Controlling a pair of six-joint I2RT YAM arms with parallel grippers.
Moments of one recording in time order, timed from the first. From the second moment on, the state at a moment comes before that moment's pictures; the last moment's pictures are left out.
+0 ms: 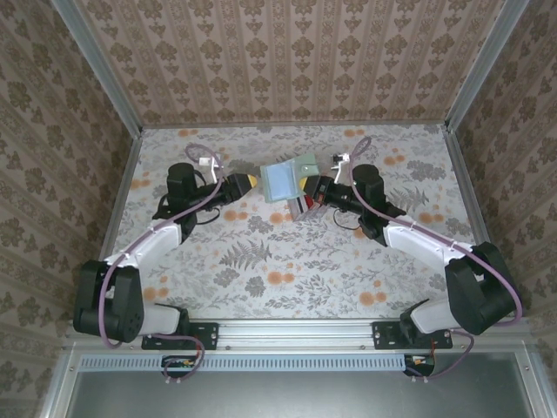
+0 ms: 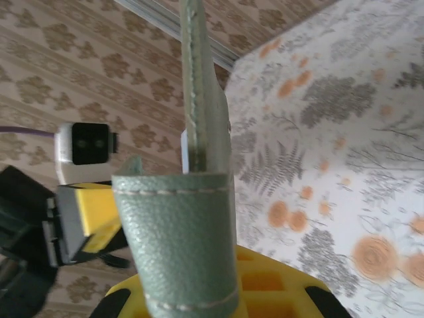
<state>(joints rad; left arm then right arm) -0.27 1.34 0.73 0.32 0.83 -0.79 0.45 1.40 0.79 0.41 -0.46 0.90</state>
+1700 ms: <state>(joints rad) -0.60 1.84 1.51 -1.25 0.10 -0.26 0.56 1.73 1.07 -0.02 -0.51 0.73</state>
